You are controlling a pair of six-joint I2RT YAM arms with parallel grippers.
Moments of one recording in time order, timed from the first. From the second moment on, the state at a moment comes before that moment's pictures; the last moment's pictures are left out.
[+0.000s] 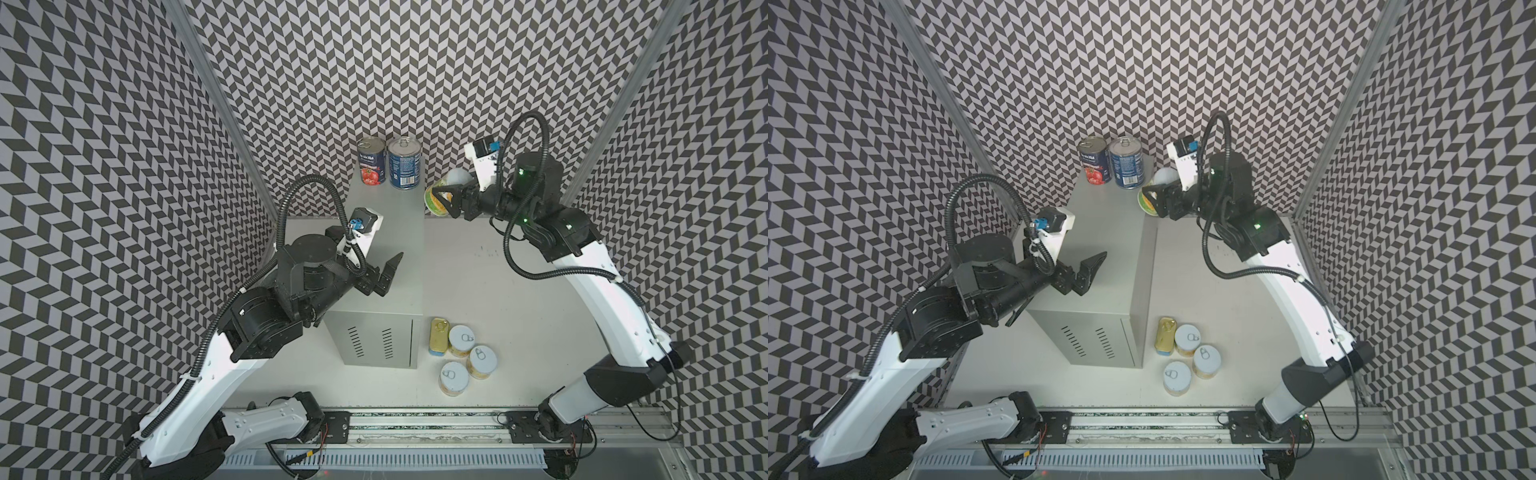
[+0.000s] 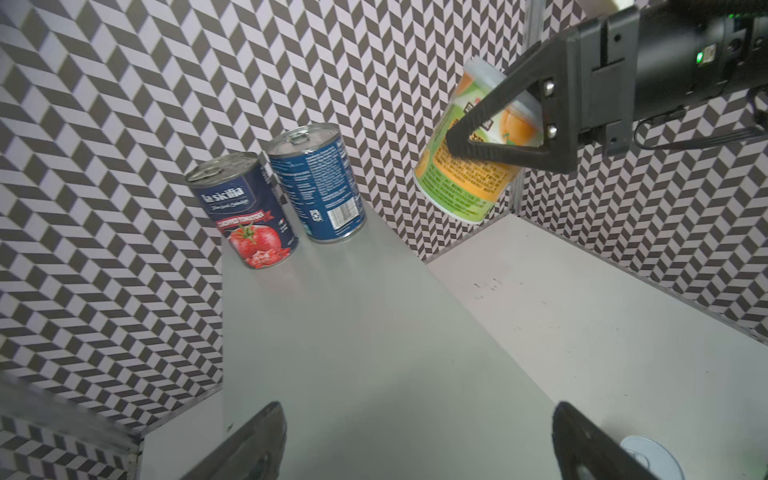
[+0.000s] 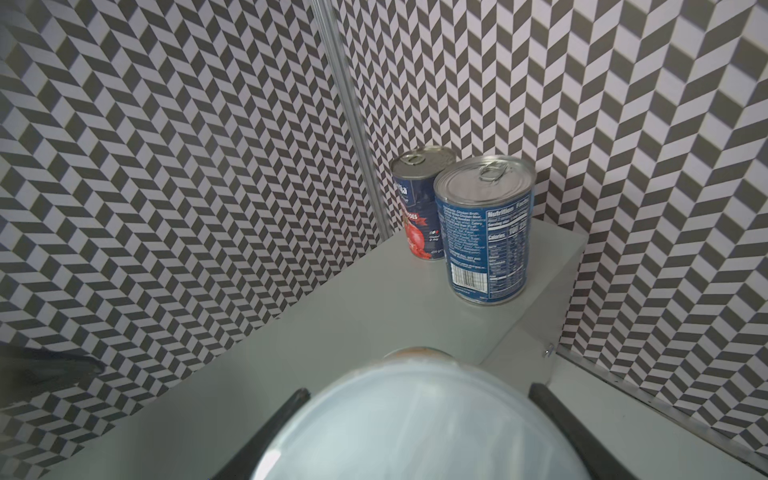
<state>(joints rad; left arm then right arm) -0.87 1.05 1.60 -0.80 -0.33 0.07 0.54 1.62 2.06 -0.64 -0.30 0.10</state>
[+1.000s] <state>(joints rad) -0.87 0.92 1.54 -0.85 -0.30 0.08 0.80 1.90 2.42 -0.87 -0.08 0.03</state>
